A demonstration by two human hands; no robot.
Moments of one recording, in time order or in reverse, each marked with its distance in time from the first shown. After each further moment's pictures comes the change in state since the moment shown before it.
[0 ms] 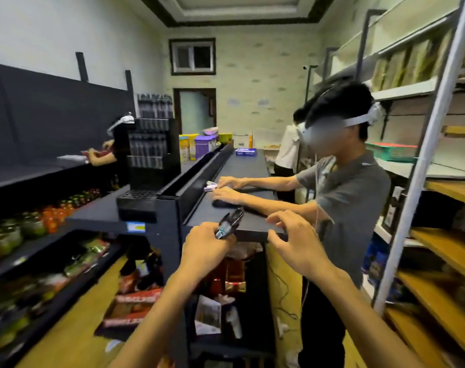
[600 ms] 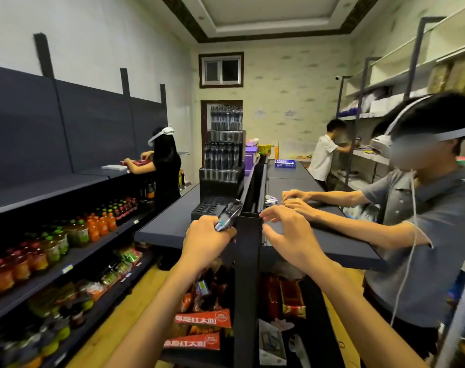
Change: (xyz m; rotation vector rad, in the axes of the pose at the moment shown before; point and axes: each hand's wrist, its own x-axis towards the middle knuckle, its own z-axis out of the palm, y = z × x) left_hand 0.072 -0.152 -0.181 0.016 0.108 -0.053; right_hand 0.102 -0.174 0.166 0.090 0.013 -0.107
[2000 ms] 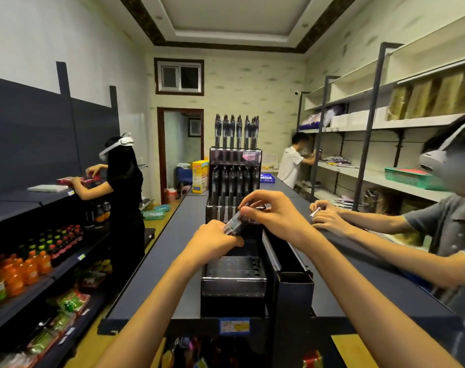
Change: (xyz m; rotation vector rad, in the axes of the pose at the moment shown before) left_hand 0.269 -0.097 0.013 -0.033 -0.460 0.100; right_hand 0.238 0.002 0.114 0.275 -0.059 -0.010
